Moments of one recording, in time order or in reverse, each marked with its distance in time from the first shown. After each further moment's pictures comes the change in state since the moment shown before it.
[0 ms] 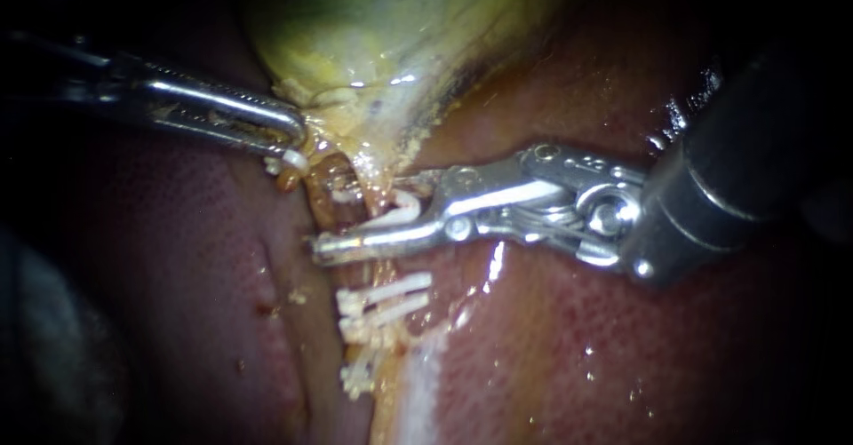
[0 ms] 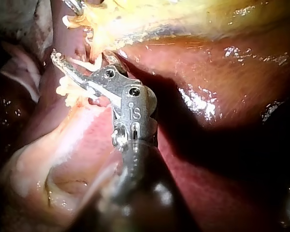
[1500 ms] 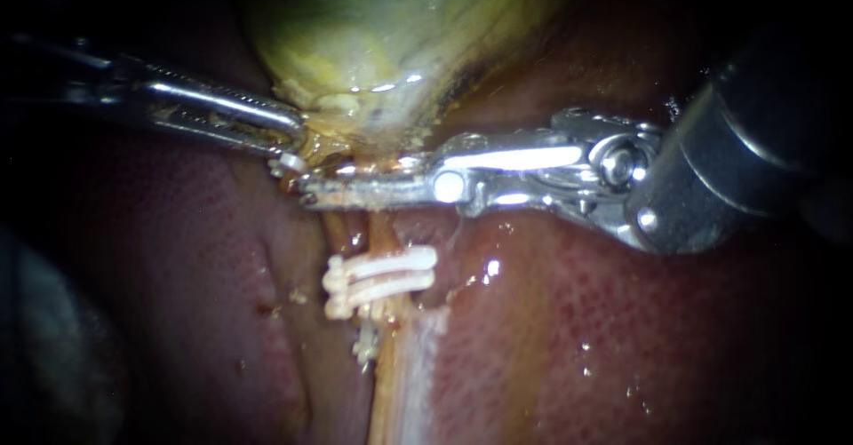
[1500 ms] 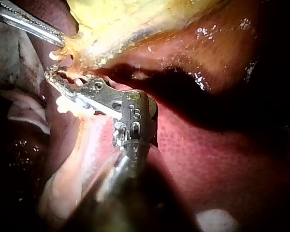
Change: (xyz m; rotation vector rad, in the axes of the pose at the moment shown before) right arm 0.003 -0.002 -0.002 0.019 0.015 0.297; left arm 0.000 0.000 0.000 0.001 0.000 0.001
